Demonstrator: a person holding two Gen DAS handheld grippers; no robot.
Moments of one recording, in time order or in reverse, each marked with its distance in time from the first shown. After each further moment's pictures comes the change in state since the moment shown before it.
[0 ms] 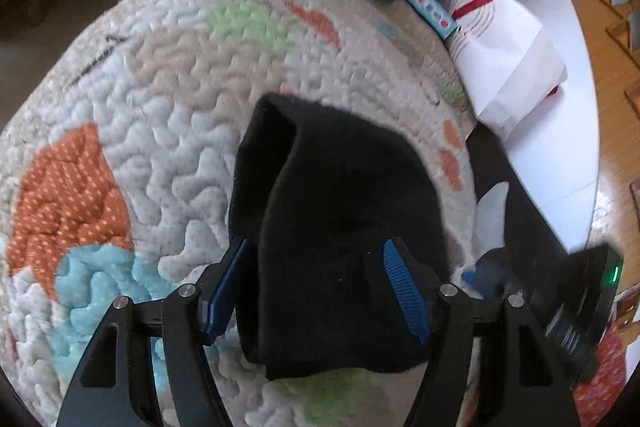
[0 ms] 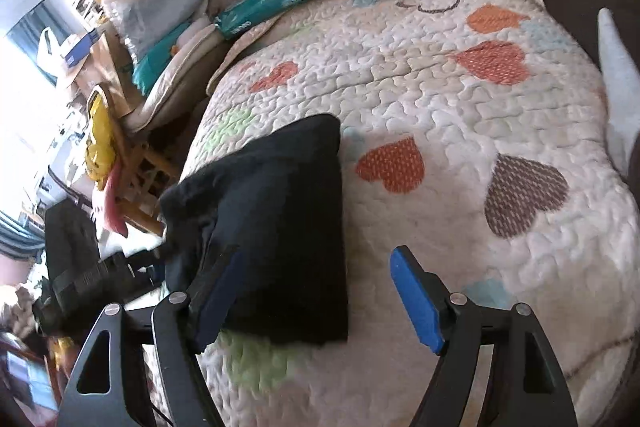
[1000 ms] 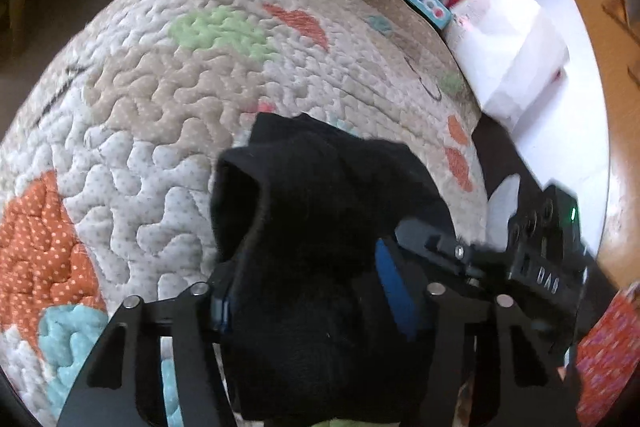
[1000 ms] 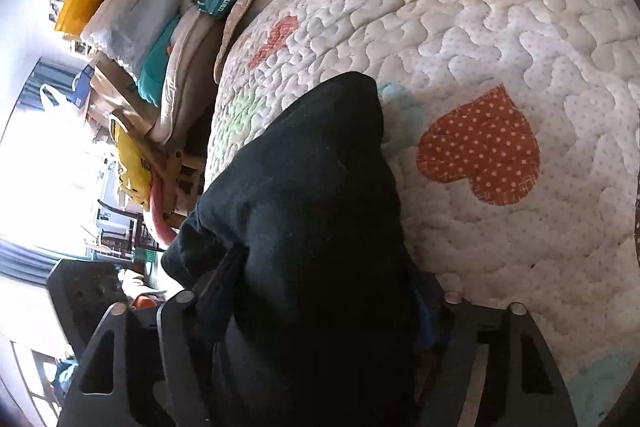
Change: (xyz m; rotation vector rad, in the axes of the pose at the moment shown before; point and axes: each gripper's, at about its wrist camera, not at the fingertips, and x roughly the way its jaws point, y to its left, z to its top) left arm 0.025 -0.006 0.022 0.045 -0.020 0.010; right arm 0.098 -0.014 0.023 0.226 0.174 0.263
